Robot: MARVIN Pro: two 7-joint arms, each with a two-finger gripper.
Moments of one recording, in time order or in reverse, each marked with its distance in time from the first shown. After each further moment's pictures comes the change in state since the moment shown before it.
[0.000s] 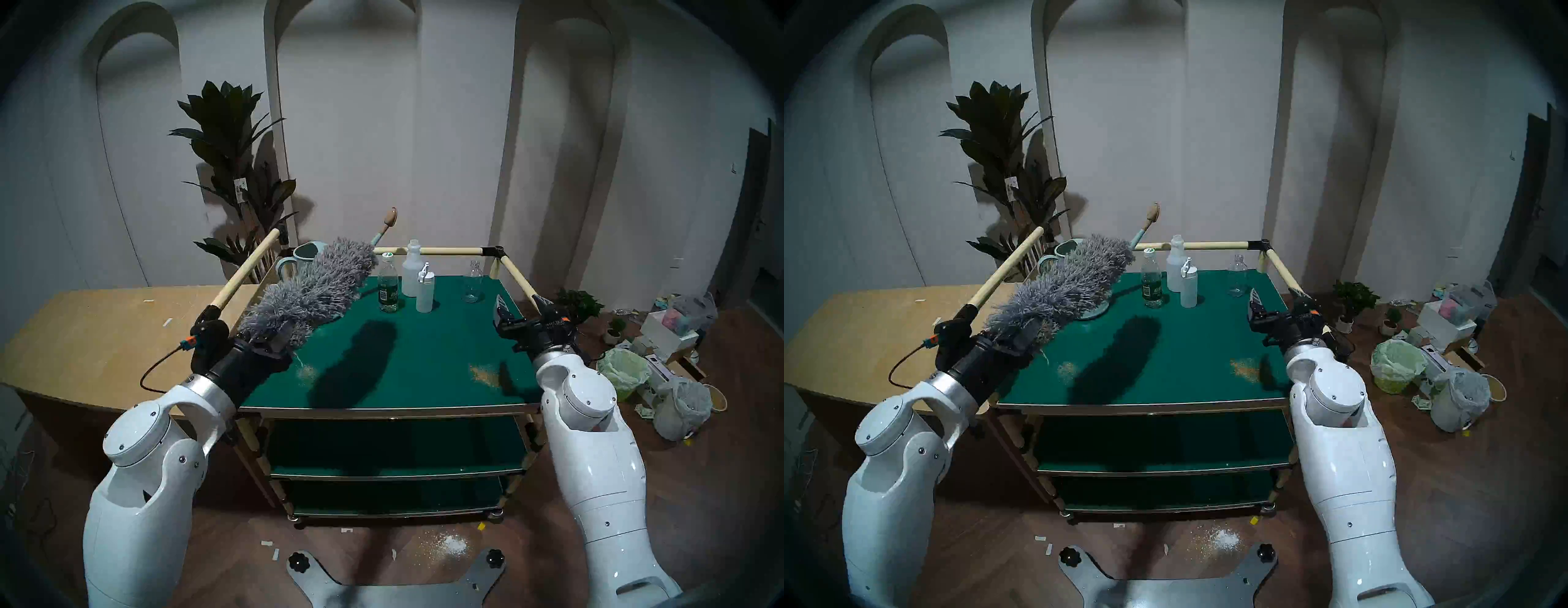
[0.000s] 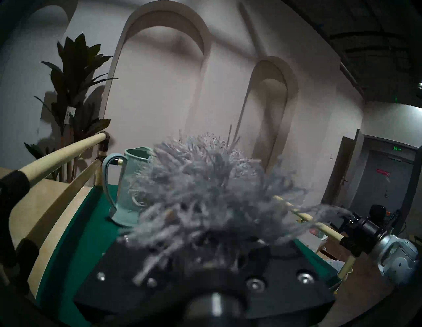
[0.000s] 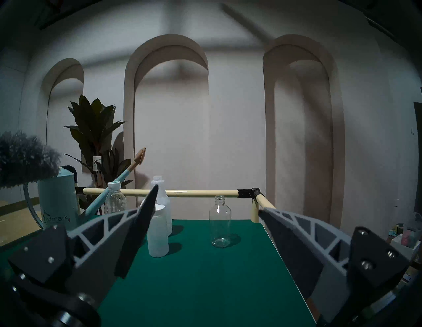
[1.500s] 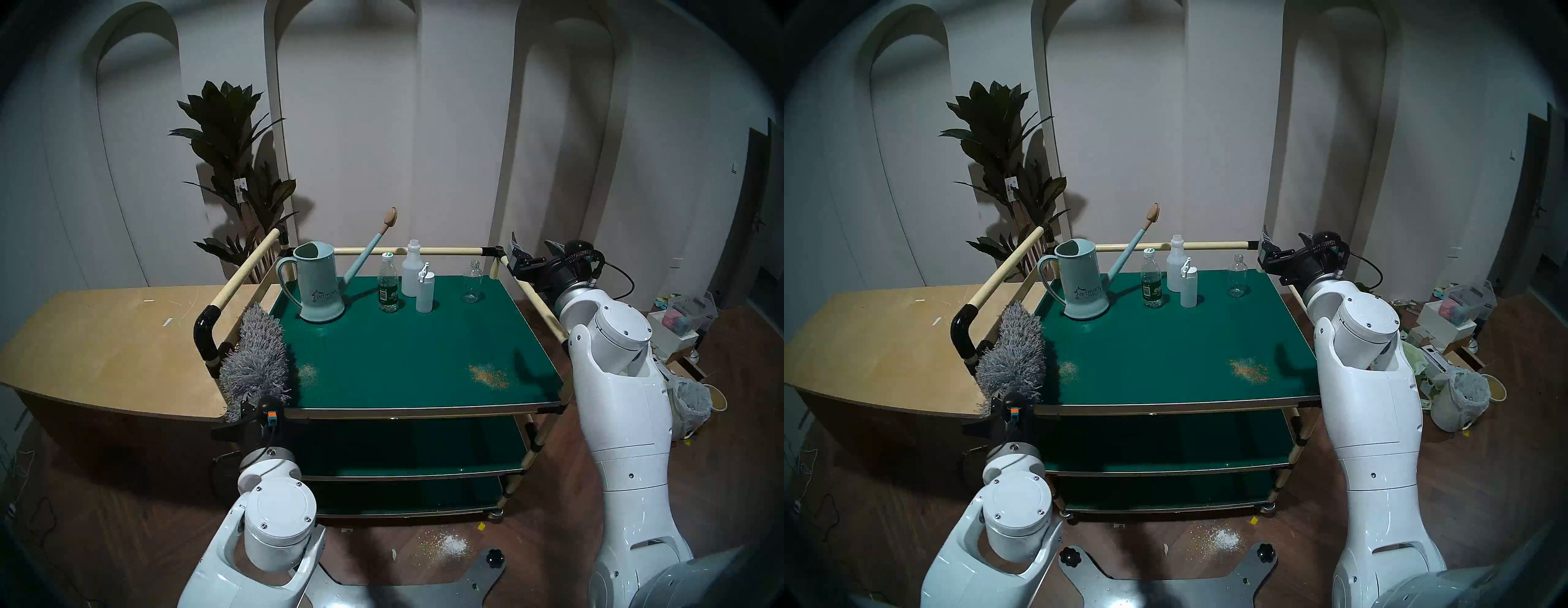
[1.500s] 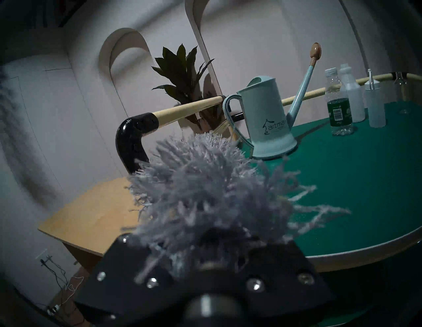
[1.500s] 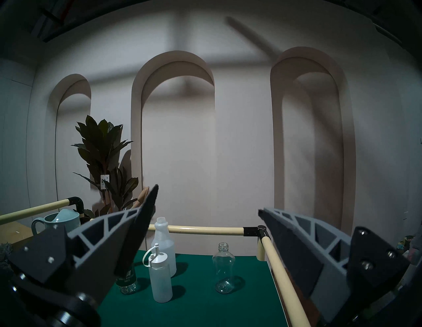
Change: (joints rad) left arm 0.042 -0.160 0.400 0.222 0.822 -0.037 0.766; right arm 0.141 0.043 0.038 -0.135 0.063 0.284 0.033
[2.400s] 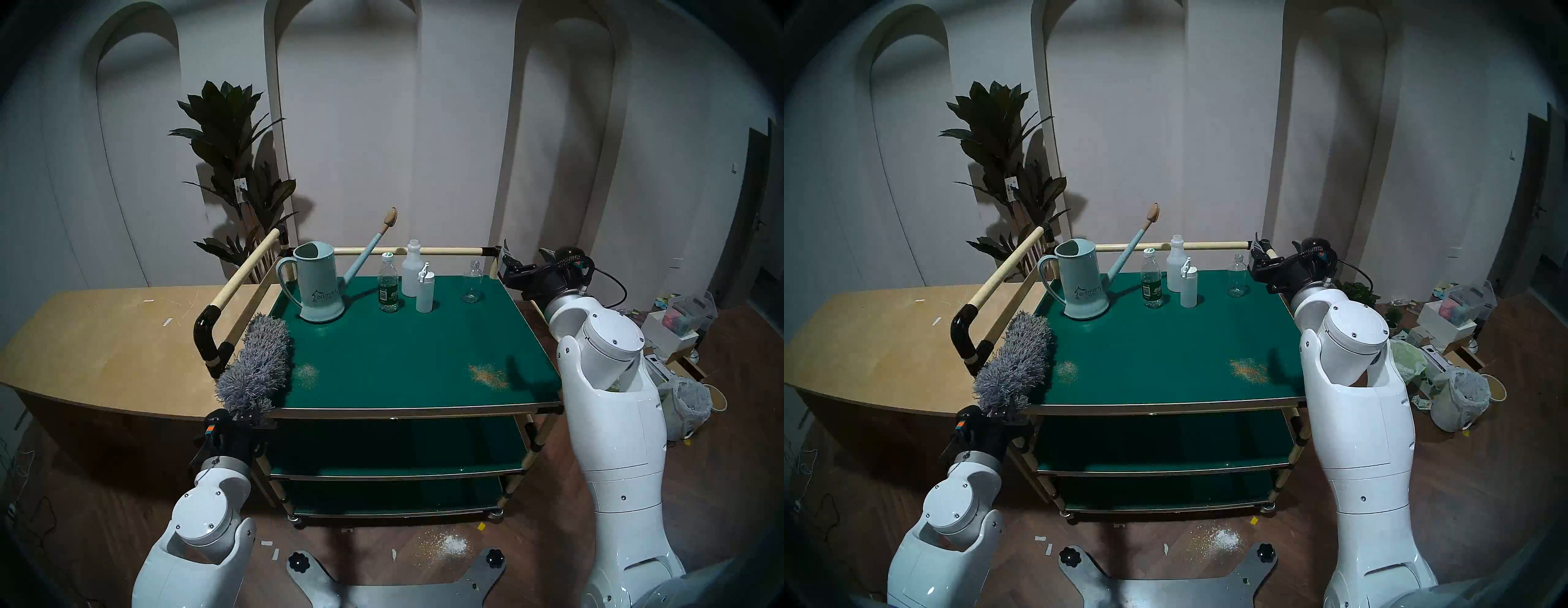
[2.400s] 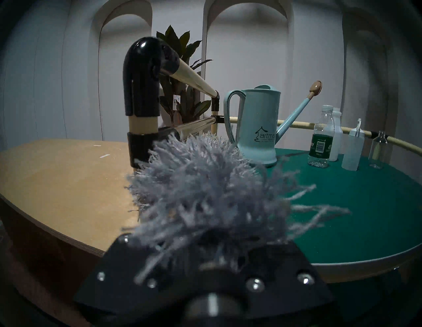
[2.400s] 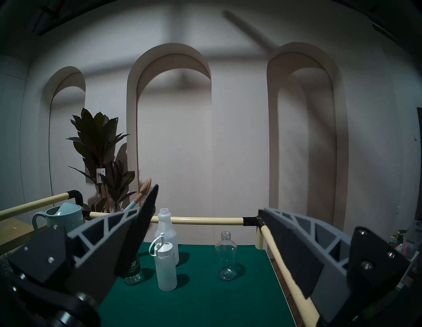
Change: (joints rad) left arm 0.036 0.100 -0.273 0.150 -0.535 -0.375 -0.437; right arm -0.056 -0.036 -0.060 -0.093 -0.050 0.042 -0.094
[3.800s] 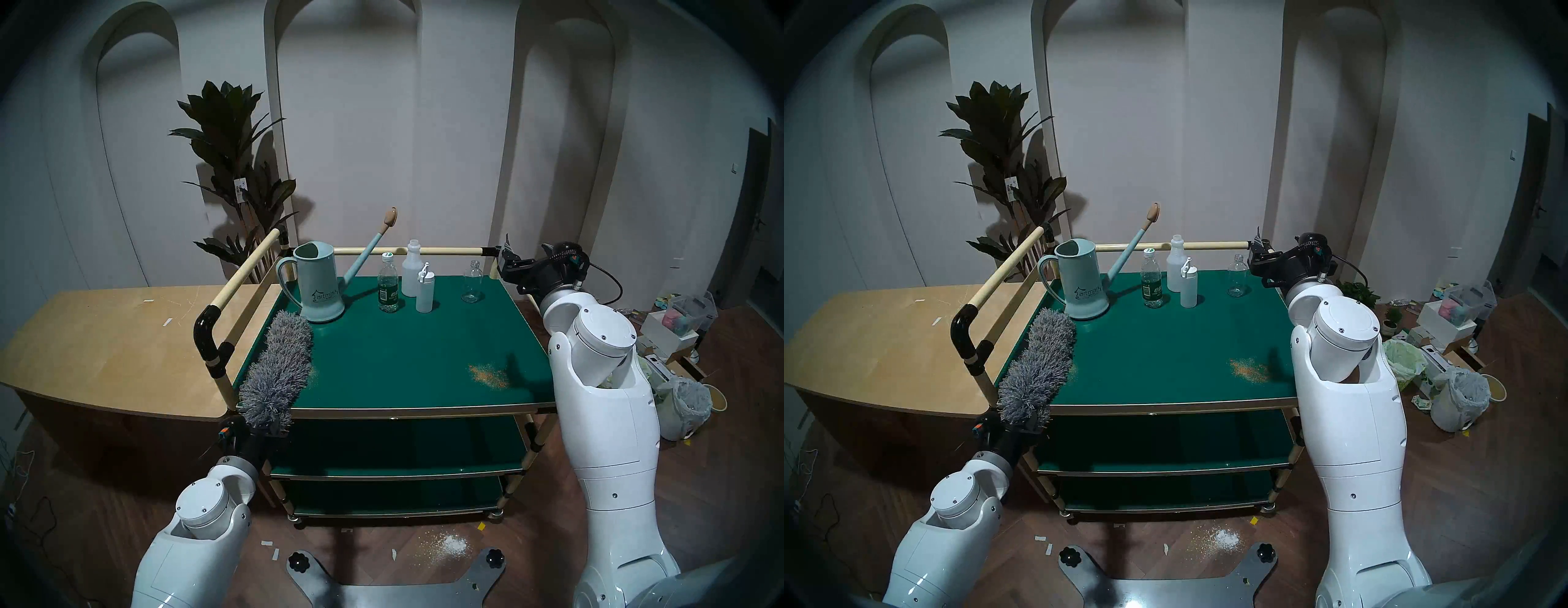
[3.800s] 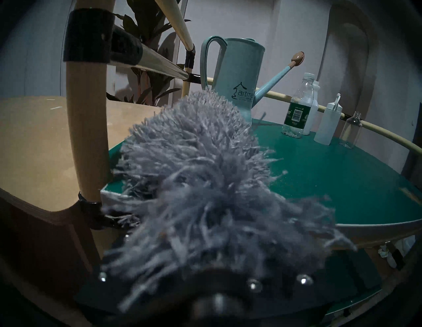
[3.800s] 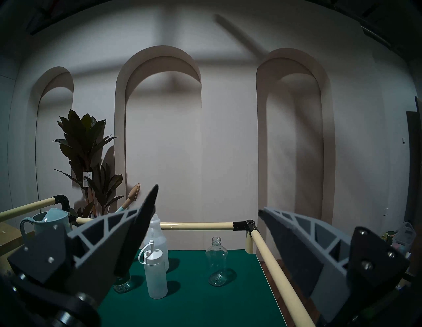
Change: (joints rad) left arm -0.135 0.057 0.058 0.232 -0.136 0.052 -0.177; right arm 0.022 -0.017 -0.002 0.010 -0.029 -0.004 -0.056
